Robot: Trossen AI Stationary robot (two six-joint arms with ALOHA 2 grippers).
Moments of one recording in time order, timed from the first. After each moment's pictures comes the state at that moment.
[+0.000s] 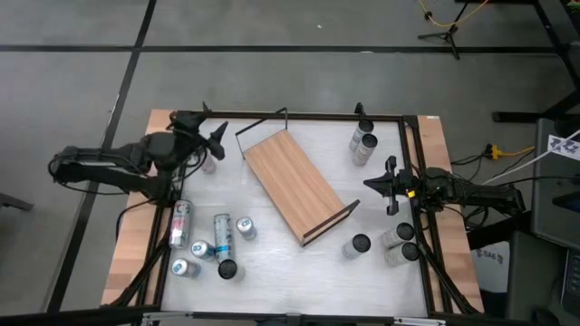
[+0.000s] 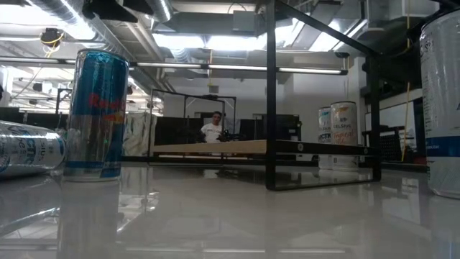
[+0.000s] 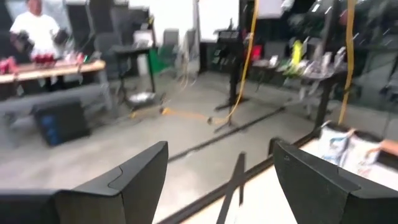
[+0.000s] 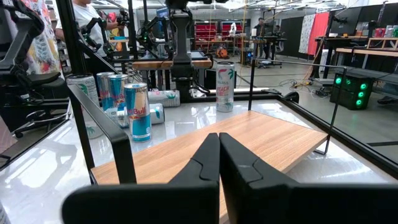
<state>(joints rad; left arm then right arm) 0.02 0.73 0.79 -0.21 -0.97 -0.10 -0.04 0.00 0.01 0.03 0.01 0.01</state>
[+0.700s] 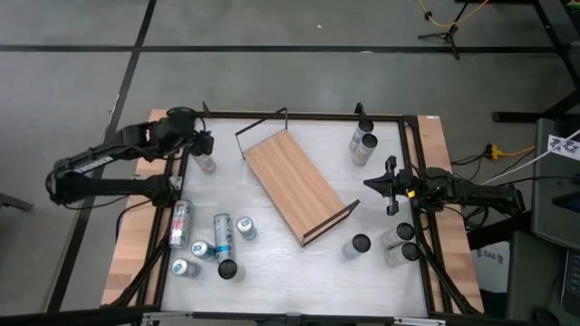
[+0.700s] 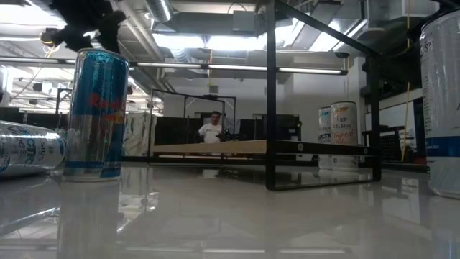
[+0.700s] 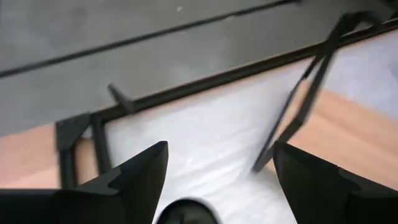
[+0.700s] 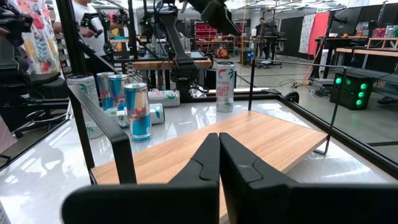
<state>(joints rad) 0.41 0.78 0.95 -1.02 -0.56 -0.60 -0.04 0.00 0.01 0.03 0.01 0.01</state>
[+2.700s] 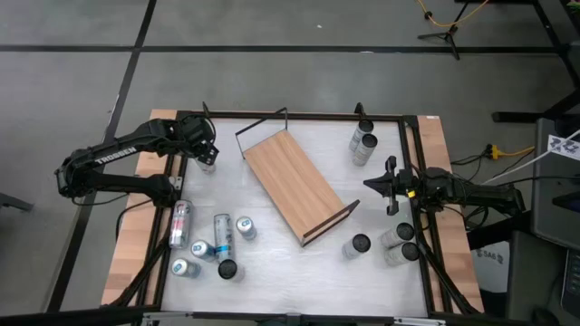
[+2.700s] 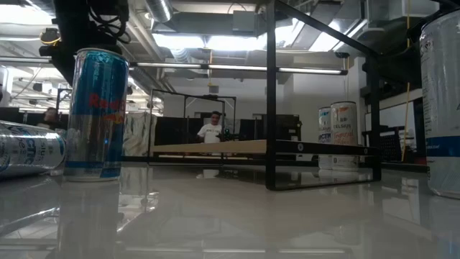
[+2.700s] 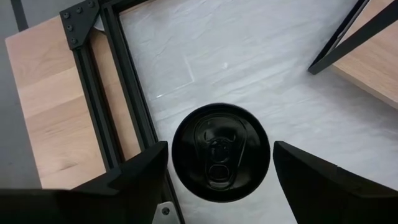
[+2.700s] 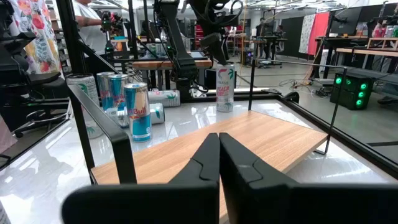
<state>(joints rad) 0.48 0.98 0.95 -1.28 -0.38 -0.70 -0.04 0.00 0.01 0.03 0.01 0.01</state>
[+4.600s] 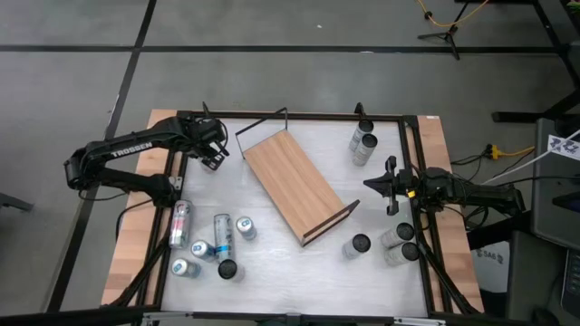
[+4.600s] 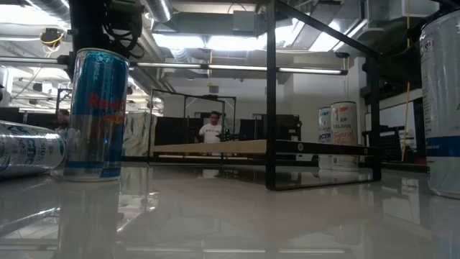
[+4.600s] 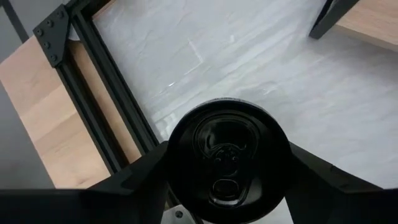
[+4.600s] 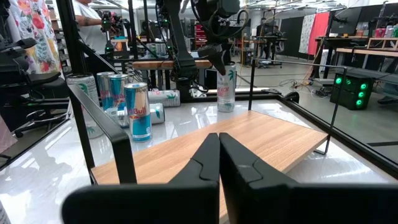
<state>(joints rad) 0.48 1.12 0.95 -1.26 -0.32 -0.51 -0.04 0.00 0.01 0.03 0.01 0.01</state>
